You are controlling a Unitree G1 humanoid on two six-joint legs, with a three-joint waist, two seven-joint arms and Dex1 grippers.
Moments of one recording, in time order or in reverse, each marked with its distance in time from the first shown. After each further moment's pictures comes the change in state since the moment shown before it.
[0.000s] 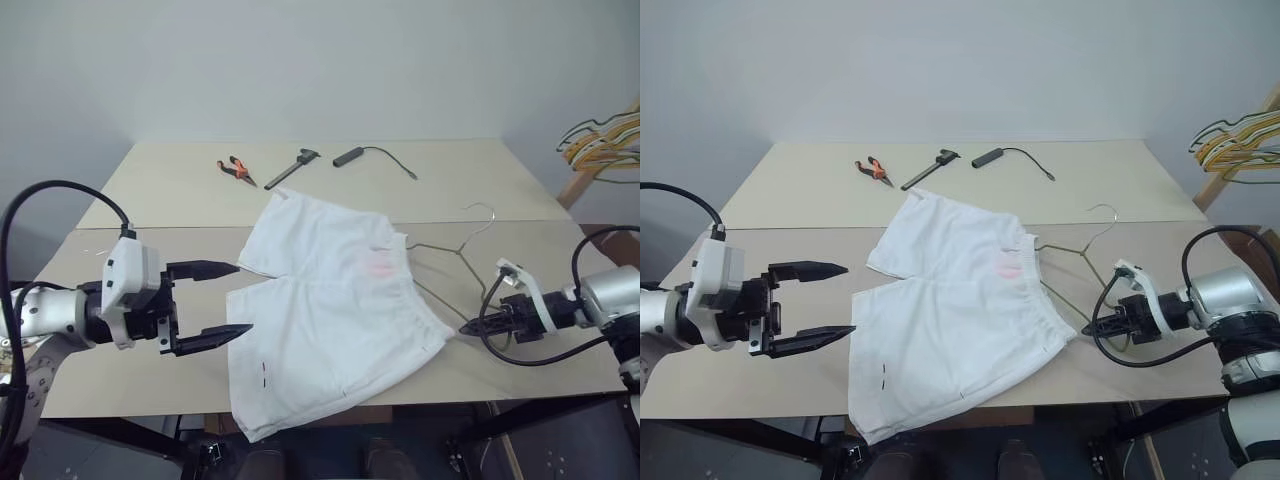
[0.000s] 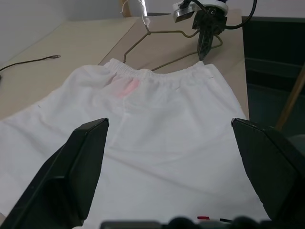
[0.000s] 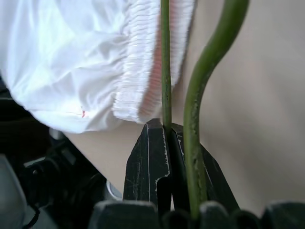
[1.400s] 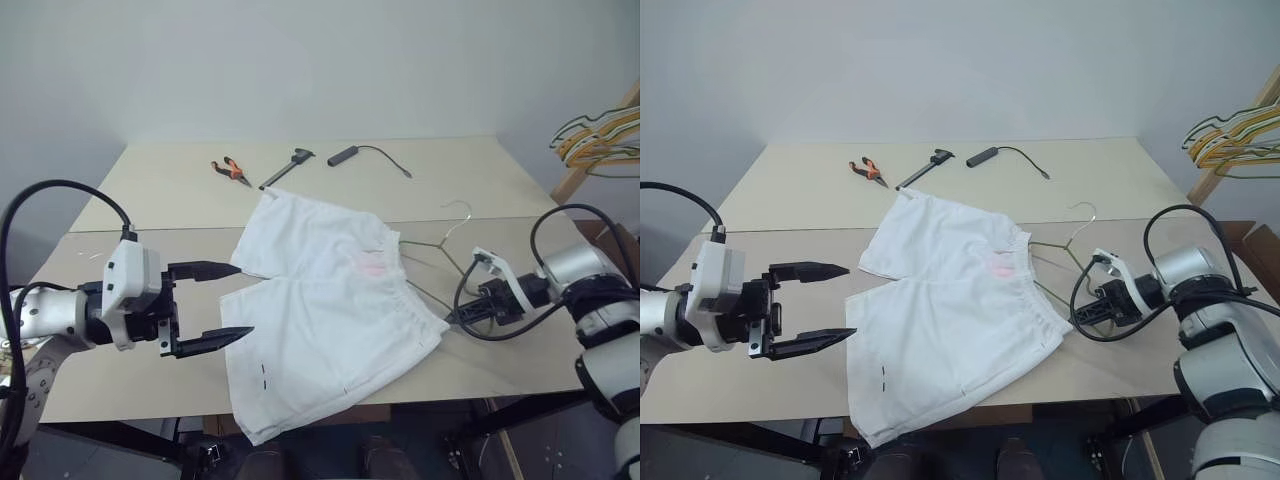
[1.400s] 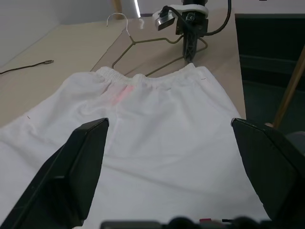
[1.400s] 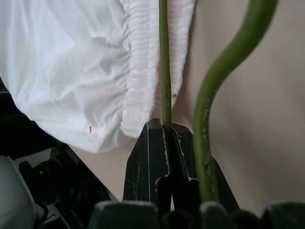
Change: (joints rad) left arm 0.000 0.002 -0.006 -0.005 0.006 -0.023 -0.011; right arm -0.299 0.168 0.218 0.418 -0.130 -0.128 0.076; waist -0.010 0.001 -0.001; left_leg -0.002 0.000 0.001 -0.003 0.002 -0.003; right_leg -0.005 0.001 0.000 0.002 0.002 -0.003
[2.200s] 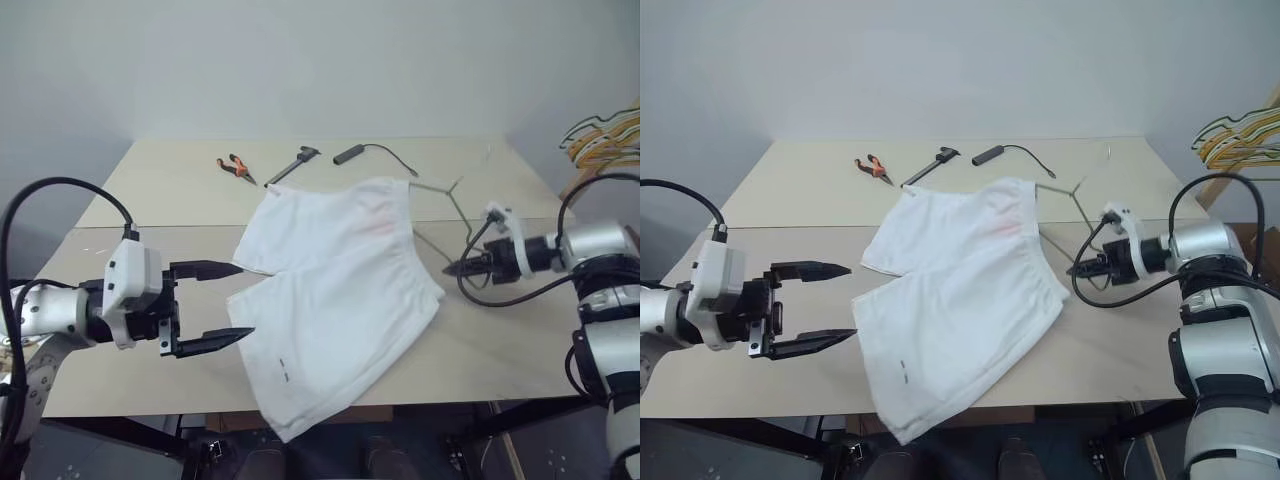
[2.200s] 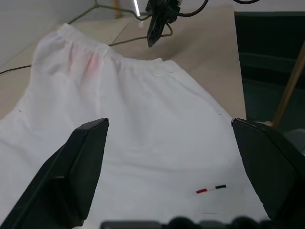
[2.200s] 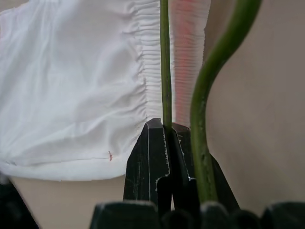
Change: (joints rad) left arm -0.060 0.000 -0.044 0.033 0.022 -0.022 -0.032; right arm 0.008 -0.006 -0.354 -0.169 -0.081 -0.266 -0.200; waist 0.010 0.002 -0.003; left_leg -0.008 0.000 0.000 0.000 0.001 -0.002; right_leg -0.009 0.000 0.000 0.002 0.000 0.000
